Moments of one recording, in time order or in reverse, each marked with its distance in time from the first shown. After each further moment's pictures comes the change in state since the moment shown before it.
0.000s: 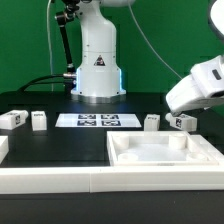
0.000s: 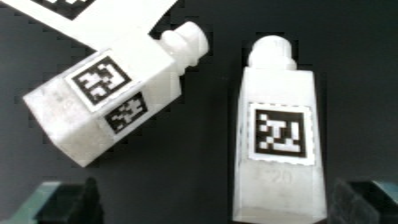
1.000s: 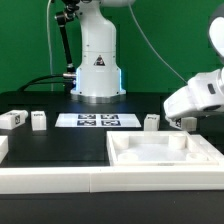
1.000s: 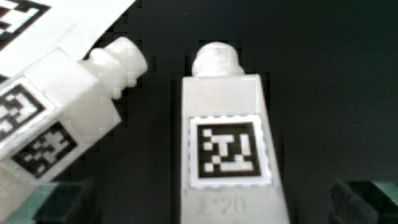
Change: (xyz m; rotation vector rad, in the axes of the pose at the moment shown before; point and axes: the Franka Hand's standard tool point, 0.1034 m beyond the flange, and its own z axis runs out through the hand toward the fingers) arm 0.004 -0.014 0.023 0.073 -0.139 0.052
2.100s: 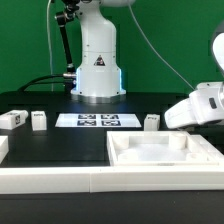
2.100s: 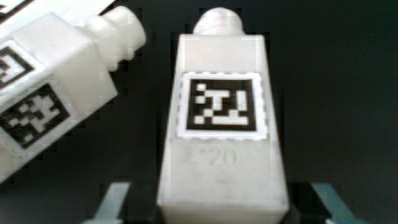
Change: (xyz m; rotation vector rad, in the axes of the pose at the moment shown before) arm 0.018 0.000 0.004 0.013 -0.012 -0.001
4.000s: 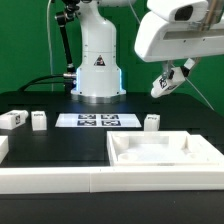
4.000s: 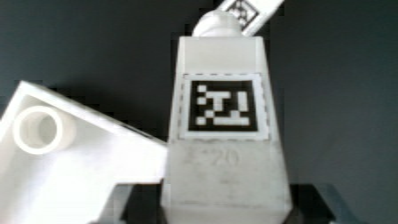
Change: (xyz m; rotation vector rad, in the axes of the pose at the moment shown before) arm -0.080 0.099 -0.113 0.006 0.650 -0.083
